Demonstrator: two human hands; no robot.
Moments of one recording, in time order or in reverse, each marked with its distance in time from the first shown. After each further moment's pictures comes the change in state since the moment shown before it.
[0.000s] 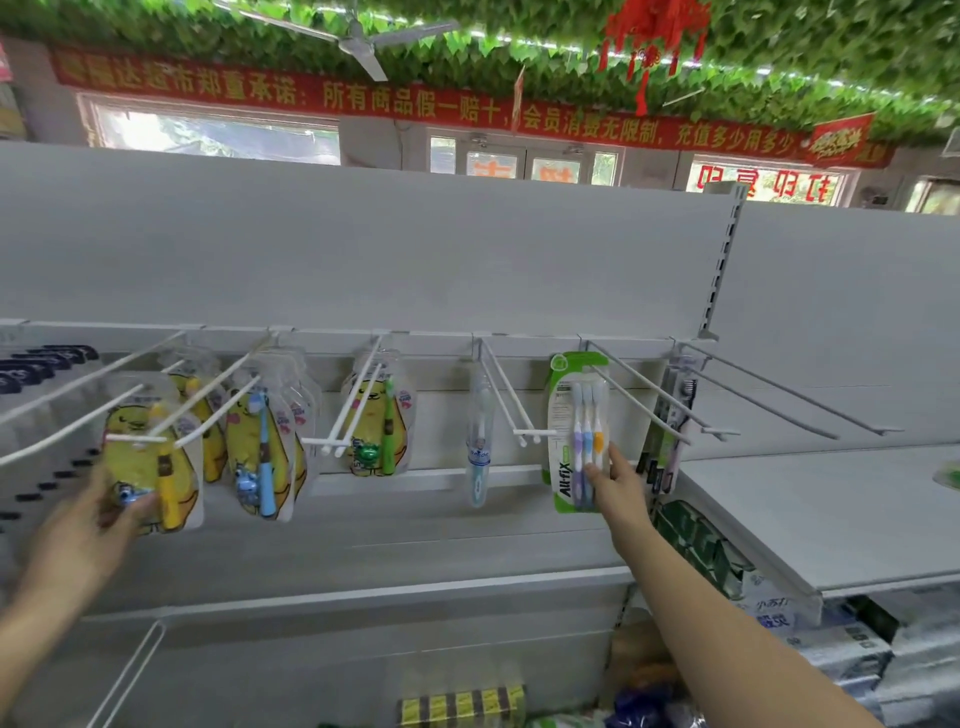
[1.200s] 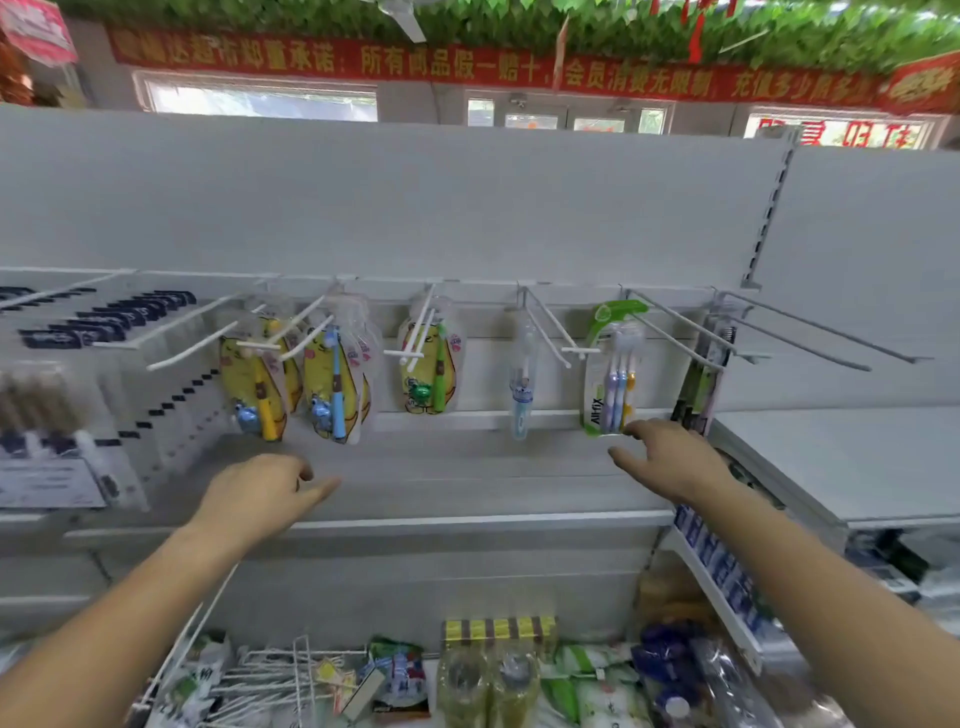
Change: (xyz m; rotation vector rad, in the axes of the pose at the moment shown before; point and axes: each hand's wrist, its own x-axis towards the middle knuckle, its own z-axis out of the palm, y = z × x) left_hand -0.103 0.136 -0.006 0.888 -0.416 0.158; right_hand -0.058 -0.037 -0.029 -1.317 -0.255 -0.383
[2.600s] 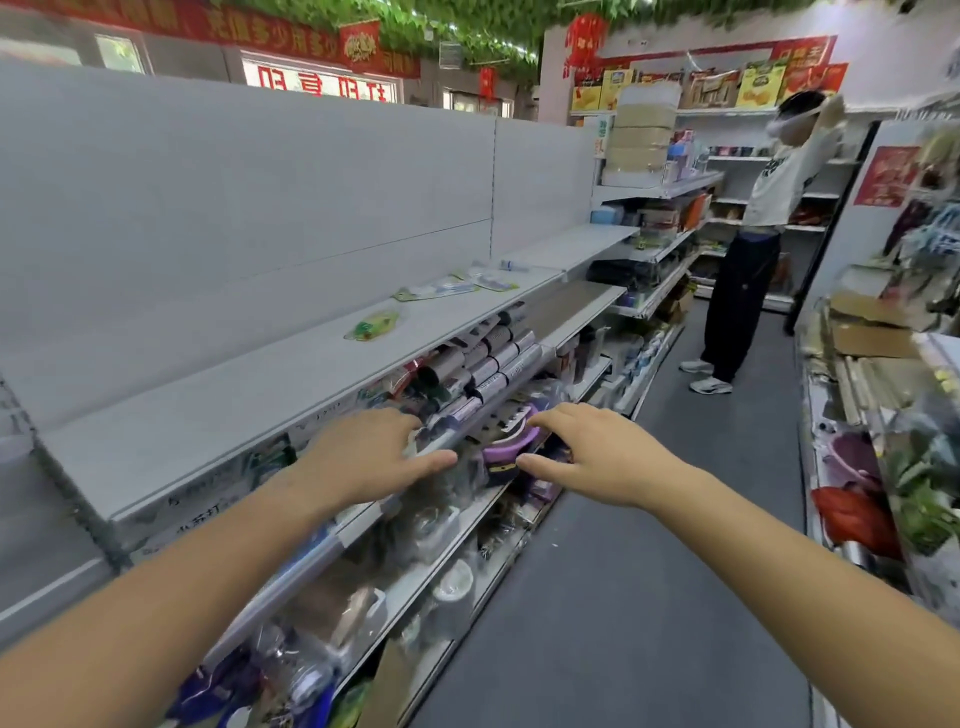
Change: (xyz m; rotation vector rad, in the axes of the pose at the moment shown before) left_hand -0.202 0.793 -0.047 -0.136 -0.002 1.288; right_hand -0.437 0.459 -0.147 -0.117 -0.019 0.515
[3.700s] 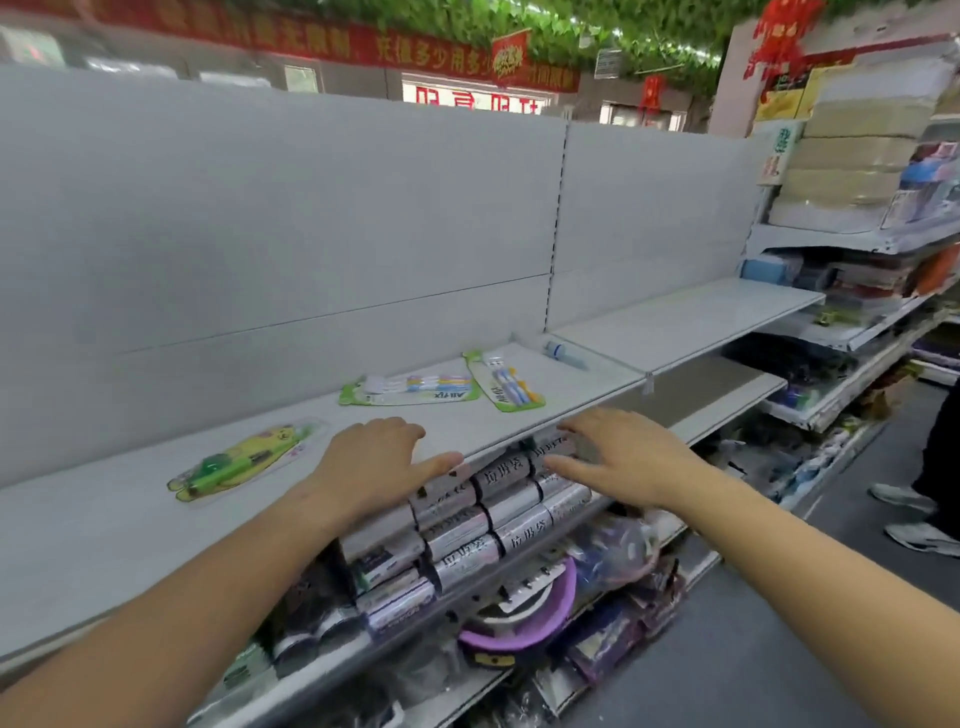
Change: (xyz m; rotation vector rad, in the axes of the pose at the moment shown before) left_hand 0.498 -0.003 0.052 -0.042 0.004 -0.460; right_hand 0.469 0.385 0.010 -0.014 -0.051 -0.255
